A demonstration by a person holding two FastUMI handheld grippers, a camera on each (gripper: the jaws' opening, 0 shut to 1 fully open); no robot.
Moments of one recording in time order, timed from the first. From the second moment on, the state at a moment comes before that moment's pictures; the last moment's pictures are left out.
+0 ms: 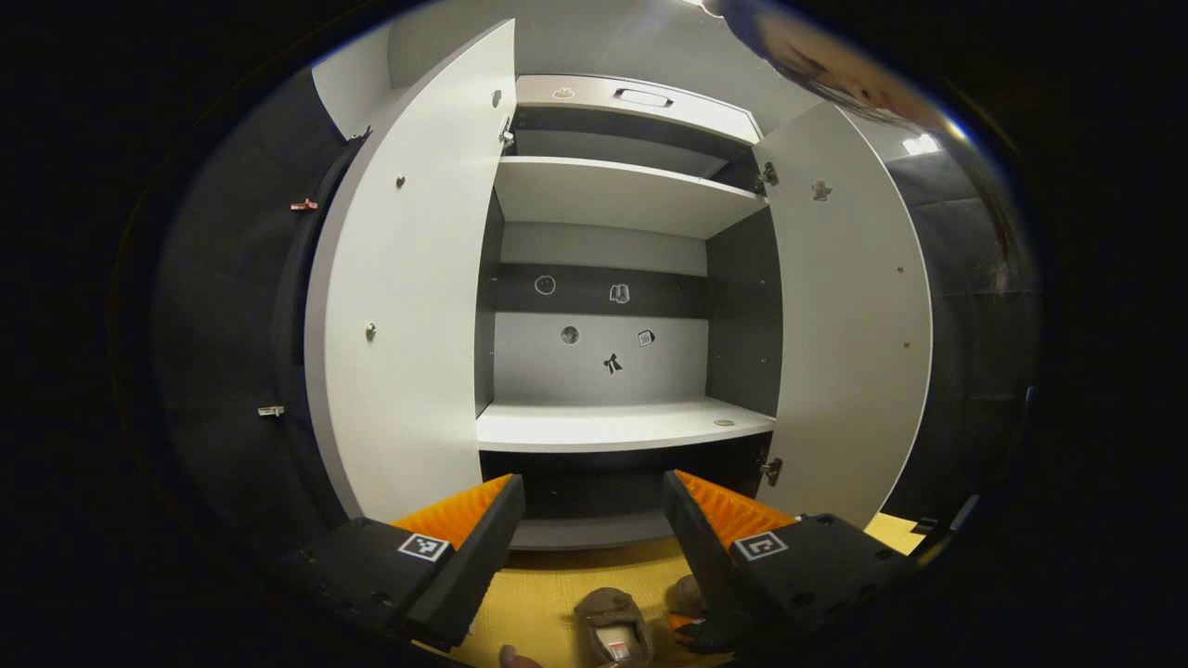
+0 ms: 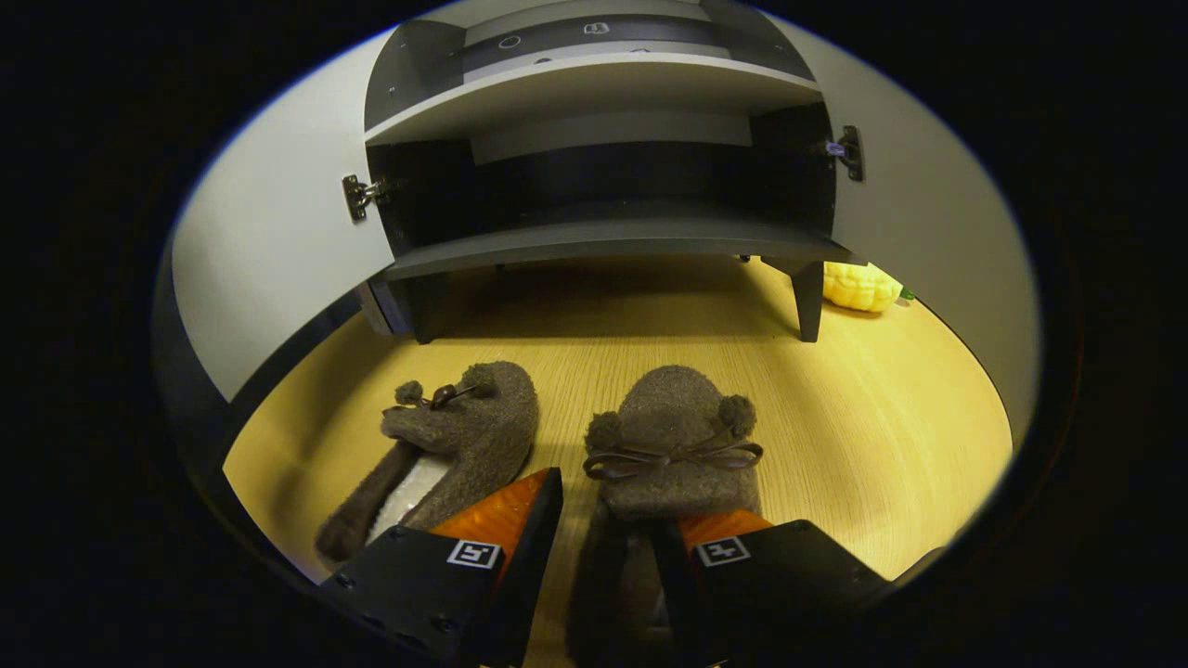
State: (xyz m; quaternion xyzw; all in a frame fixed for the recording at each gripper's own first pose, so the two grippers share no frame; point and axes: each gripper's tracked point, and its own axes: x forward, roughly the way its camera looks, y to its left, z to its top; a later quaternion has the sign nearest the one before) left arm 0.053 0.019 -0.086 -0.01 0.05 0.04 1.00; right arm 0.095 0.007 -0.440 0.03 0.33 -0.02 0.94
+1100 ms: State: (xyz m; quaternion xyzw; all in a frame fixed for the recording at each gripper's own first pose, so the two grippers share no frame) left arm 0.035 0.025 -0.048 0.01 0.03 0.05 1.00; right arm 0.124 -0.017 -0.302 0.01 0.23 -0.01 0.97
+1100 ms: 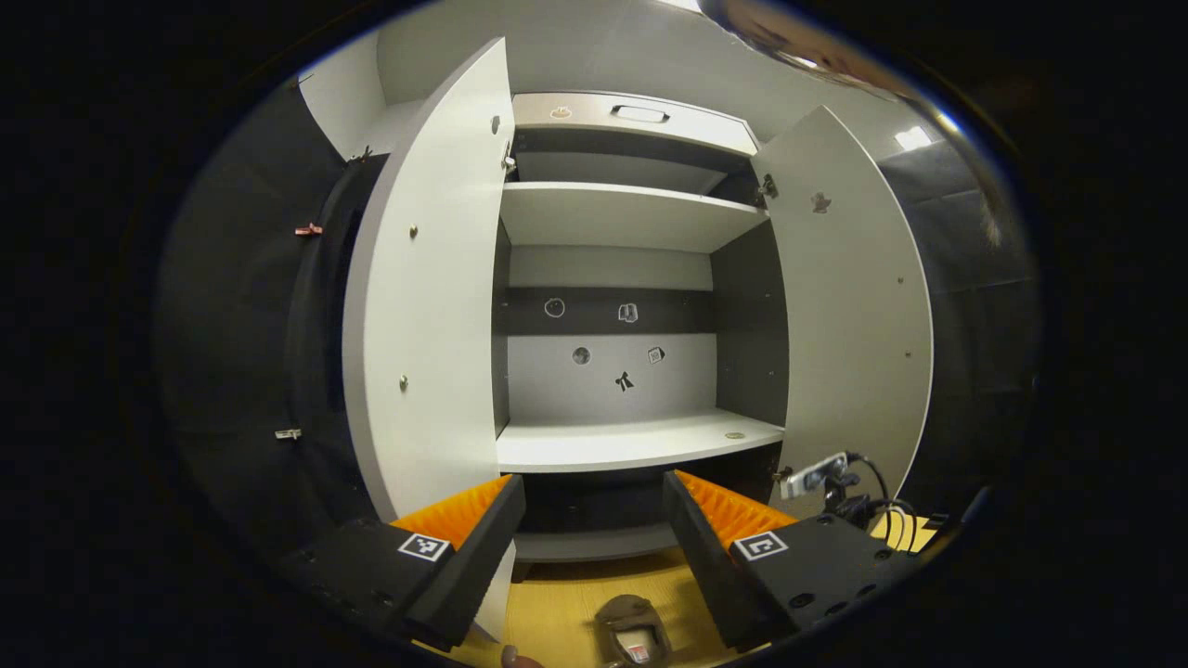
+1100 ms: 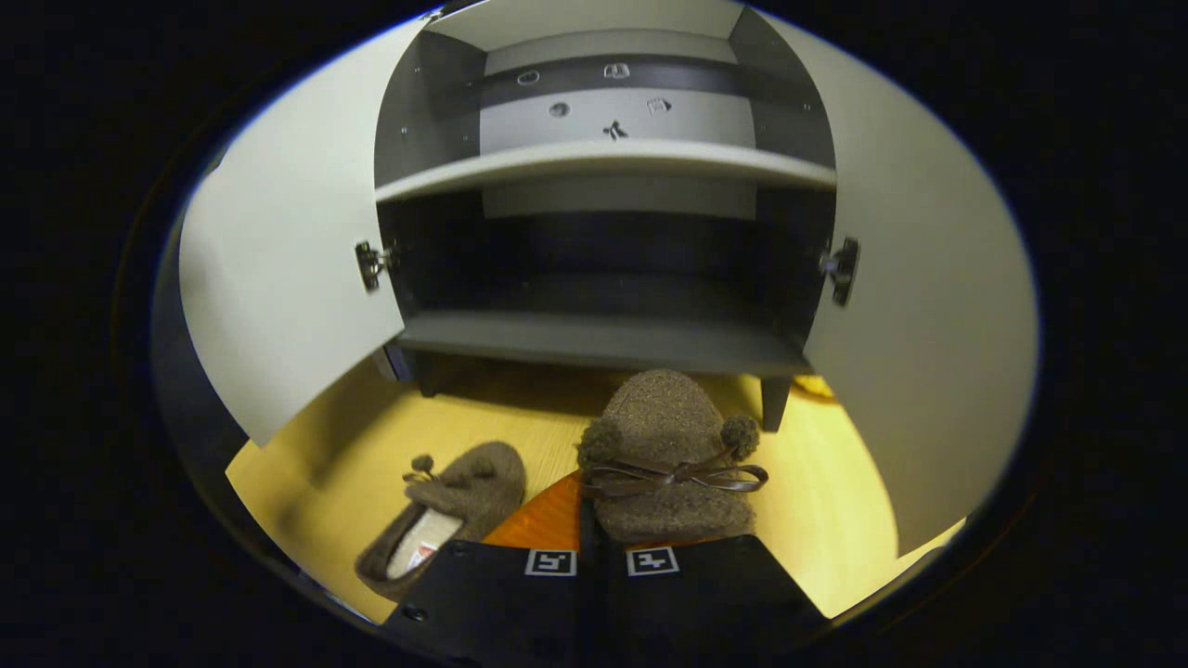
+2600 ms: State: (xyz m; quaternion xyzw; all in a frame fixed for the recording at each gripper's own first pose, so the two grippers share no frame) left arm -0.017 0.063 -0.031 -0.03 0.05 0.12 0.99; right arm 0.448 -0.071 -0.114 0.06 0.26 -0.05 0.96
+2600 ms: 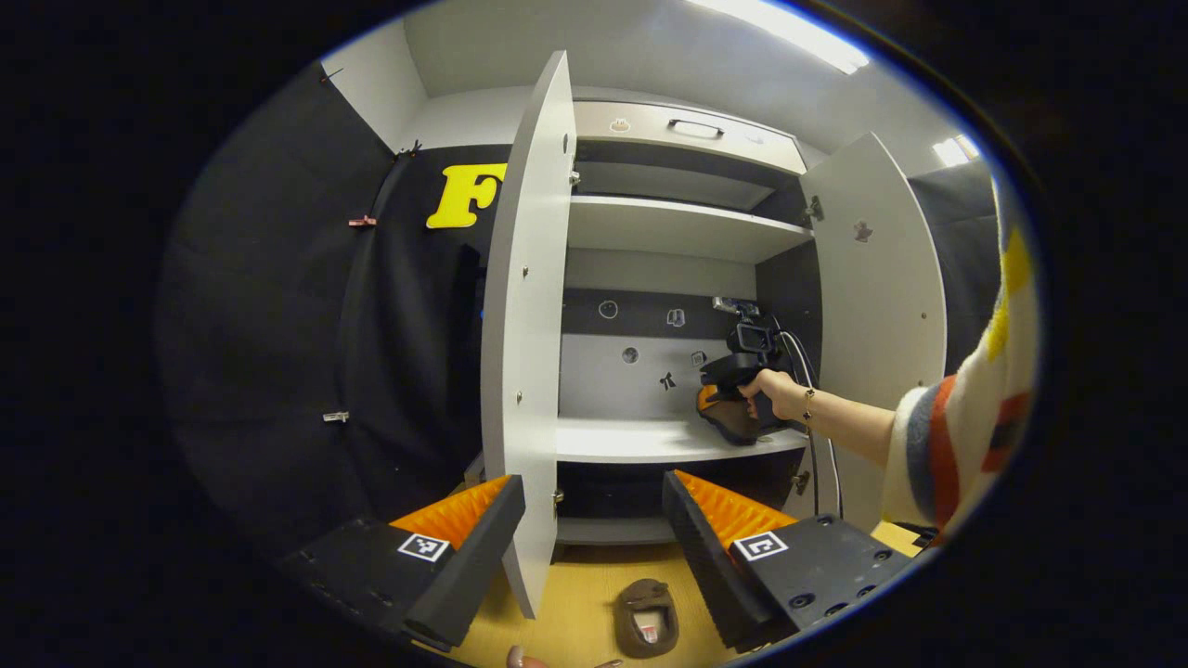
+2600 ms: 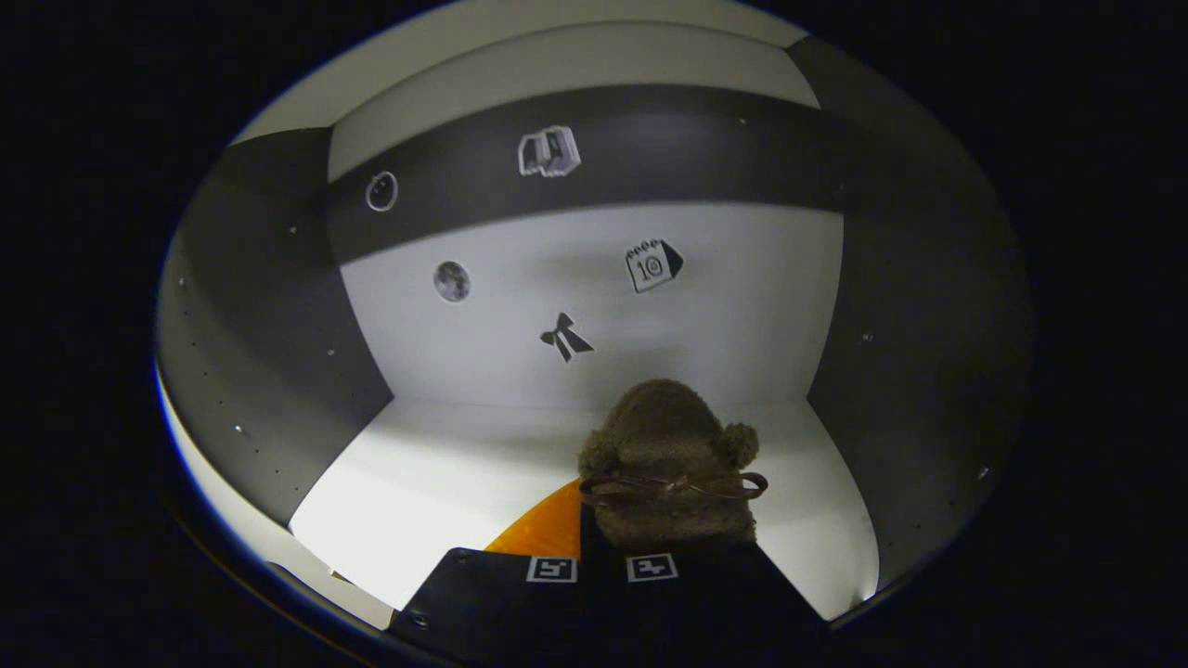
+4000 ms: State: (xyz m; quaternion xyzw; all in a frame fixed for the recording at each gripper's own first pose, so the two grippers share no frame) left arm 0.020 0.001 -0.148 -0.06 0.11 -0.01 0.99; right arm 0.152 -0.003 -0.037 -0.01 0.03 0.05 1.00
